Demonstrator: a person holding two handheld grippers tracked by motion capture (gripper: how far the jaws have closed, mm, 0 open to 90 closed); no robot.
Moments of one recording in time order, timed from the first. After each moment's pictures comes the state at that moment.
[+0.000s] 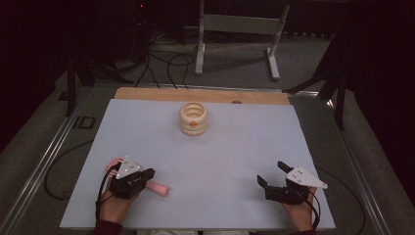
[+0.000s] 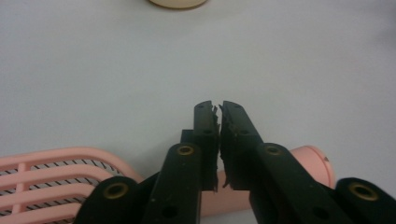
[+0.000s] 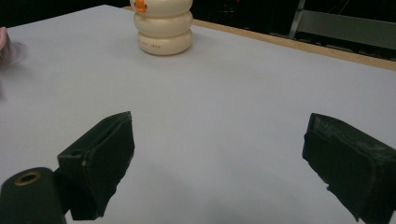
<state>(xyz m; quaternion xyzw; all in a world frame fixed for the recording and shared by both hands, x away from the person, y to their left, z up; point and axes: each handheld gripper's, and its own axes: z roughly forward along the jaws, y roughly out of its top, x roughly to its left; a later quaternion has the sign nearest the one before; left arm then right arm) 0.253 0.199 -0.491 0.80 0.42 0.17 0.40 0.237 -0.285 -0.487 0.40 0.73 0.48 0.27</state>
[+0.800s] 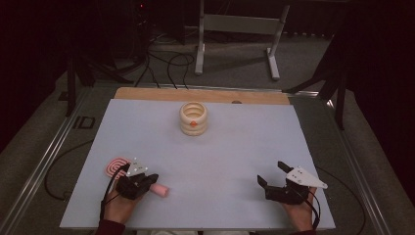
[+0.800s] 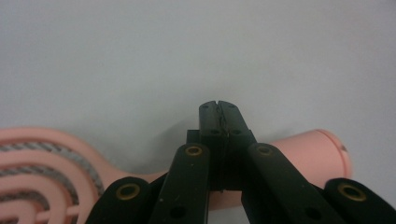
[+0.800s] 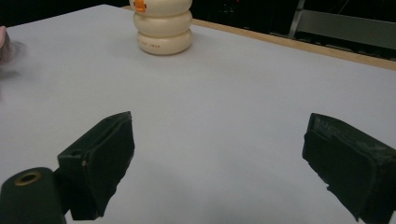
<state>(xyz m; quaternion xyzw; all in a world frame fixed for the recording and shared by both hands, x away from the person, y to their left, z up) 0.259 0.189 -0.505 0.82 0.42 0.12 0.36 0.237 -0.285 -0.487 0.40 0.73 0.48 0.27</state>
